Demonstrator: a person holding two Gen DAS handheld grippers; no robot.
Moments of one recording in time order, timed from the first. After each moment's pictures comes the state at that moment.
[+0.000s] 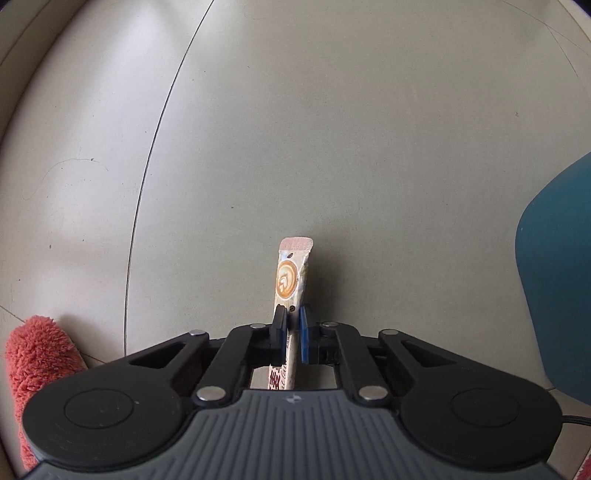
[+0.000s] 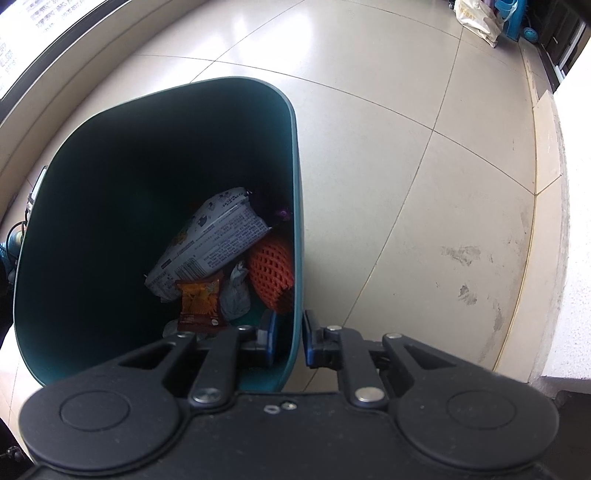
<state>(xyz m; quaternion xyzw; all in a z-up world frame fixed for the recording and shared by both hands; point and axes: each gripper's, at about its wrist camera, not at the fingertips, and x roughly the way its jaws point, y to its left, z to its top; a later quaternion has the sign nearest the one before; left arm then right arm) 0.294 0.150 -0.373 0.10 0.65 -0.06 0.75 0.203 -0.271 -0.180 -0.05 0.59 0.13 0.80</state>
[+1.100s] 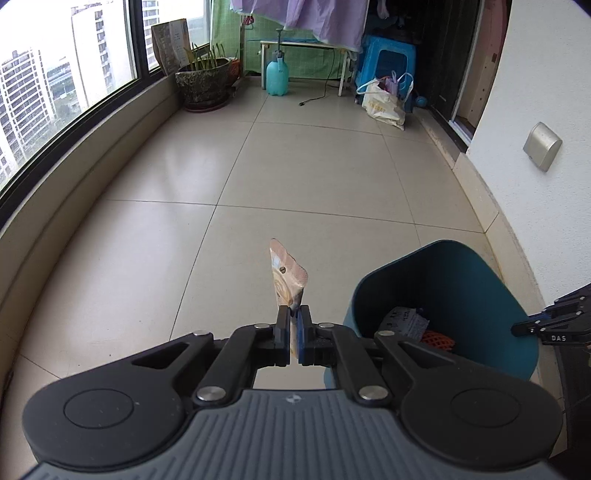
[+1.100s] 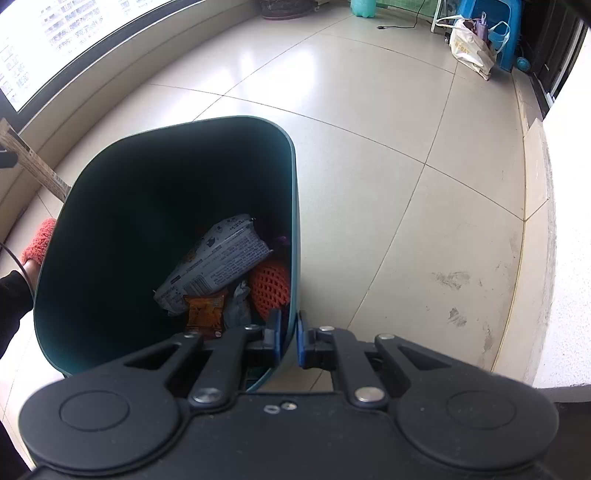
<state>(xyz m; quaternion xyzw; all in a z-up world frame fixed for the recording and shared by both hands) 0.182 0.091 -0.020 0.02 0.42 -0.13 0.90 0.178 -0.275 -0.149 -0.06 0.54 0.13 0.83</state>
